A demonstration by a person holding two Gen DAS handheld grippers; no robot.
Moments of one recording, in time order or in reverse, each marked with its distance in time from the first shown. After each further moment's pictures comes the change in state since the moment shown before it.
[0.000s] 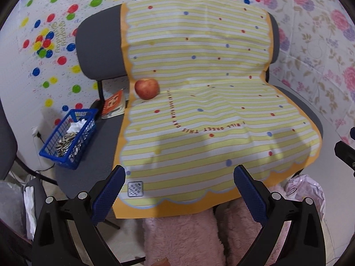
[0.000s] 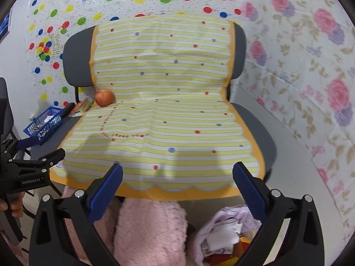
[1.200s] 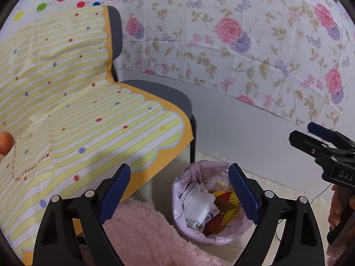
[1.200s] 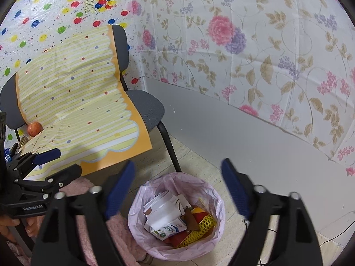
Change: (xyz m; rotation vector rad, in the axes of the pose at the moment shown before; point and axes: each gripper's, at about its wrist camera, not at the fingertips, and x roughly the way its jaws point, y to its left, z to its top) left arm 0.008 -0.235 -0.036 0.406 -0.070 -0.624; right arm -0.071 -0.163 -0.129 0.383 -0.070 -0.347
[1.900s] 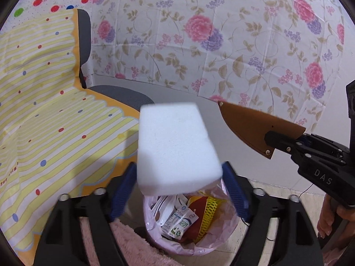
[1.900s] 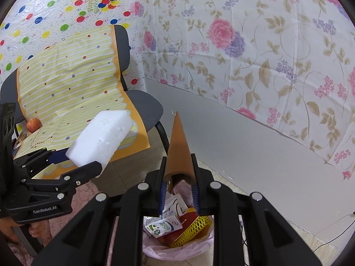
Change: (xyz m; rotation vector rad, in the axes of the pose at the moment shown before) left arm 0.032 -0.042 0.001 0.058 -0.034 -0.154; right arm 0.000 -0.006 -0.008 -0.017 -0.009 -0.012
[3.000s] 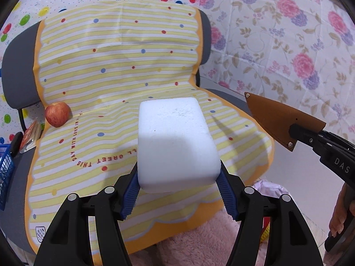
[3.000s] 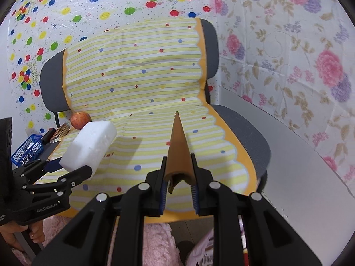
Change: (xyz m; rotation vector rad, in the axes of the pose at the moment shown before) left arm -0.091 0.162 -0.020 -0.269 -0.039 0.409; right arm 0.068 0.166 0.071 -0.197 0.001 0.330
